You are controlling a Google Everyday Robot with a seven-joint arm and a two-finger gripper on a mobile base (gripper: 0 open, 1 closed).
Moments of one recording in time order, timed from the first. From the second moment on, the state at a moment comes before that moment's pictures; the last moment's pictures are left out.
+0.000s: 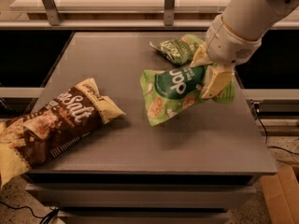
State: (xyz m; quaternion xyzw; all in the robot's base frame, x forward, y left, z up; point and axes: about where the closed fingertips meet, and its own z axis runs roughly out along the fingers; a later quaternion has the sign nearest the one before) arm 0.505 -0.125 0.918 -0.78 0.60 0.02 0.16
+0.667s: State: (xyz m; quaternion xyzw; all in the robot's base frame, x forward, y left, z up) arm 0.533 -0.047 0.909 -0.82 0.55 0.04 0.15
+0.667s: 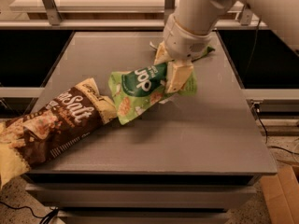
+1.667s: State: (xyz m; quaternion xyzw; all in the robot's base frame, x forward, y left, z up) arm 0.573 0.033 0.902 -0.84 0.52 0.06 0.16
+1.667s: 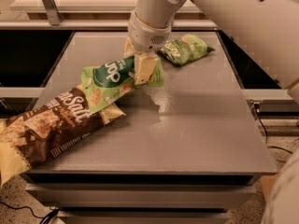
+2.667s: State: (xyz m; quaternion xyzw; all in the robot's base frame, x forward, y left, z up) arm 0.580 0.054 0.889 -0.84 0.51 0.08 0.16
